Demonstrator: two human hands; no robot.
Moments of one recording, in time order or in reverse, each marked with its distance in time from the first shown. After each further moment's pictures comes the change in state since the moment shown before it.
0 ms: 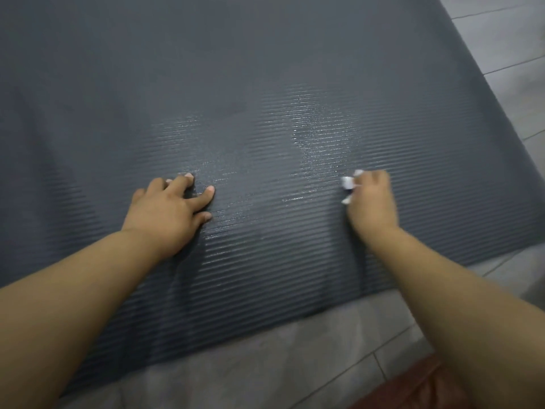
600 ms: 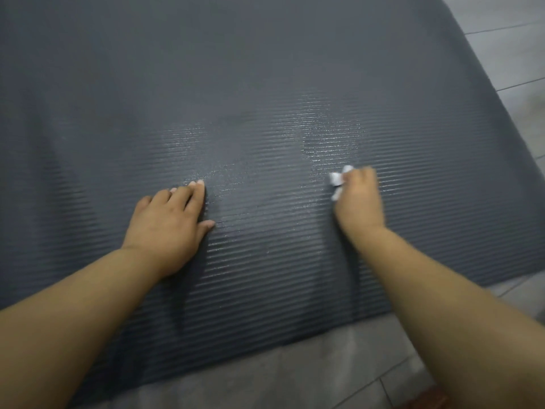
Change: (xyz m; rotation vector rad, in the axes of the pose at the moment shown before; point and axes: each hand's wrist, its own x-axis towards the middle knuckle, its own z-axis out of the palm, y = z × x) left_hand -0.002 -0.001 0.011 0.035 0.124 -0.020; right_hand 0.024 -0.039 0.013 0.118 0.111 -0.096
